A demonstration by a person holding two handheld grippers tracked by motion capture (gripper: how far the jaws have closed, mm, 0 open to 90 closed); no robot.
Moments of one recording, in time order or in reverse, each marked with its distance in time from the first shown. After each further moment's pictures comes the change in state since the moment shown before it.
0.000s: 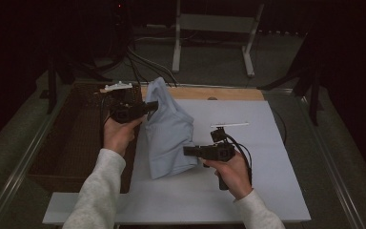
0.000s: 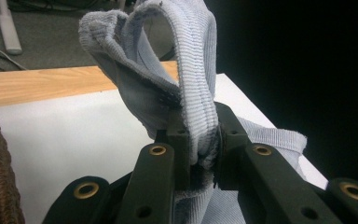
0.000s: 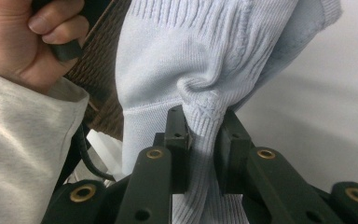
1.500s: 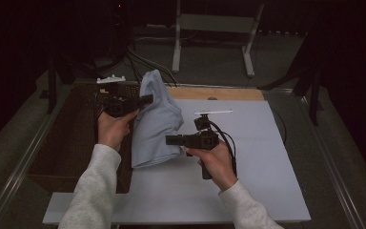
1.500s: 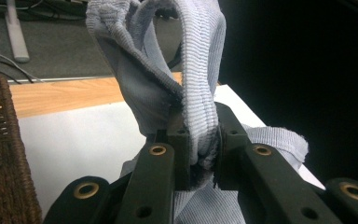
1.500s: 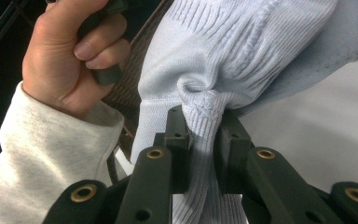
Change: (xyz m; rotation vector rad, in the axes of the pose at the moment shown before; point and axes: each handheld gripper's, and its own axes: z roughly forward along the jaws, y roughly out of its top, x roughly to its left) left arm 0.008 0.015 -0.012 -0.031 0.010 -0.009; right arm 0.033 0.033 0.024 -0.020 0.086 -0.008
